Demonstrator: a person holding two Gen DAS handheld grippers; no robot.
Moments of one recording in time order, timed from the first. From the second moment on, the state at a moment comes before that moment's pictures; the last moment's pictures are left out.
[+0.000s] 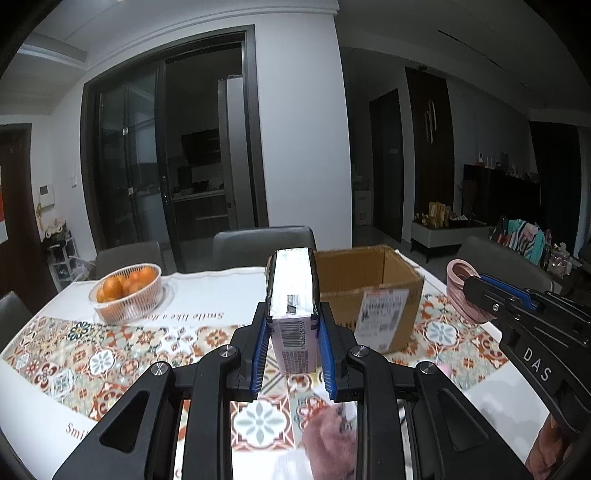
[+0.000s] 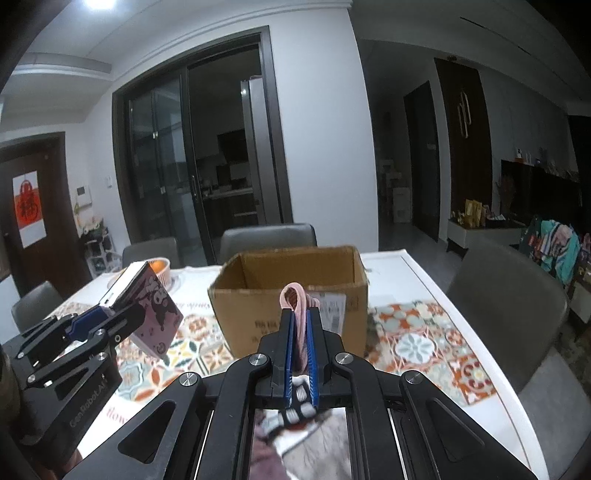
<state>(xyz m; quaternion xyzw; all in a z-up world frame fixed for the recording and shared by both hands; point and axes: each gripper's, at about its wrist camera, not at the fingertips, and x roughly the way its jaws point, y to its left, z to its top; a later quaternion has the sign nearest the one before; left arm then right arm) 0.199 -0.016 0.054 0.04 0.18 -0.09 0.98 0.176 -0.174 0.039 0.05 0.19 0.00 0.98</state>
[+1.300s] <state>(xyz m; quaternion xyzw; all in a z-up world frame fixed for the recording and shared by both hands) 0.364 -0.062 0.030 0.05 0.21 -0.13 0.97 0.345 -0.198 0.034 0.05 0.22 0.00 0.97</state>
